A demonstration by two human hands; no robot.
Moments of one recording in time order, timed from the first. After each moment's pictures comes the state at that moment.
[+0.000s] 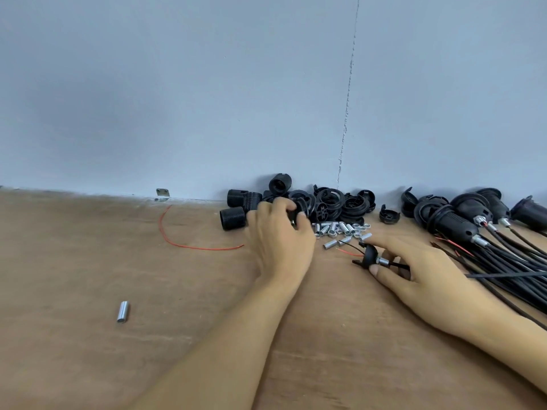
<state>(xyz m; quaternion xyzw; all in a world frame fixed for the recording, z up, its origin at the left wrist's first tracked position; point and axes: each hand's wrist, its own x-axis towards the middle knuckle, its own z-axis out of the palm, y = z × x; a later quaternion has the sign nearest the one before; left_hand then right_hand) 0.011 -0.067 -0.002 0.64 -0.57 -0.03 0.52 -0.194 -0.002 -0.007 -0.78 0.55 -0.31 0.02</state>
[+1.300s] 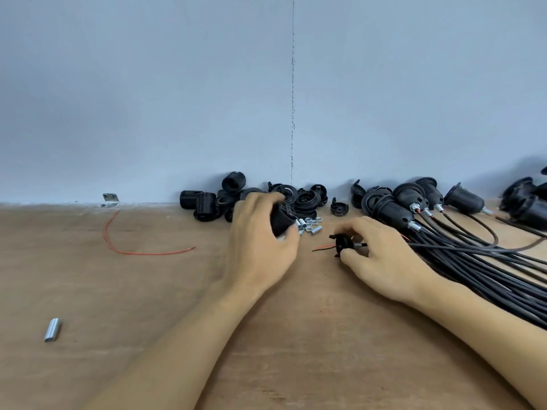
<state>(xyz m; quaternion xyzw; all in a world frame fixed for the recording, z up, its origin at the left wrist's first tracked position) -0.011 -0.049 -0.004 0.47 -0.71 -0.03 0.52 -0.215 -0.006 0.002 -0.74 0.59 -0.32 0.08</state>
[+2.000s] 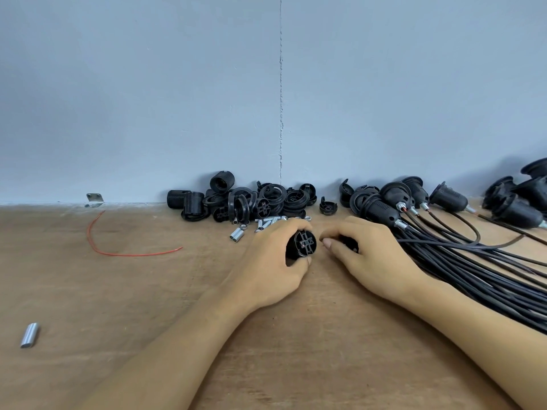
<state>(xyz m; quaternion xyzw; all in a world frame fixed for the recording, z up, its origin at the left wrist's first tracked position) -0.016 -0.040 -0.015 0.38 -0.82 -0.16 0.39 -0.218 -0.006 -0.001 -0.76 0.54 -0.35 0.03</state>
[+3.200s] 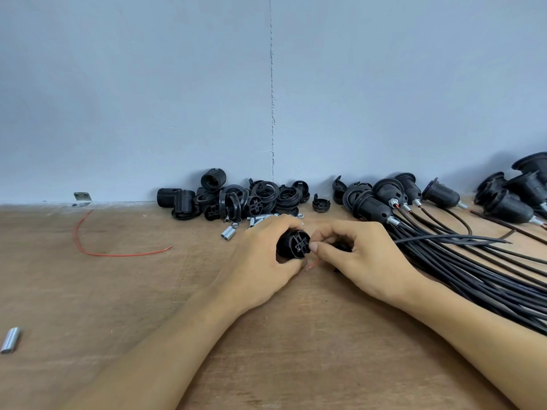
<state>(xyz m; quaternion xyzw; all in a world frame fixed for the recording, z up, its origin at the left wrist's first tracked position) -0.016 -0.044 -0.019 0.36 -0.82 -0.14 0.41 -0.209 0.006 0.006 -0.74 0.51 -0.42 0.15</state>
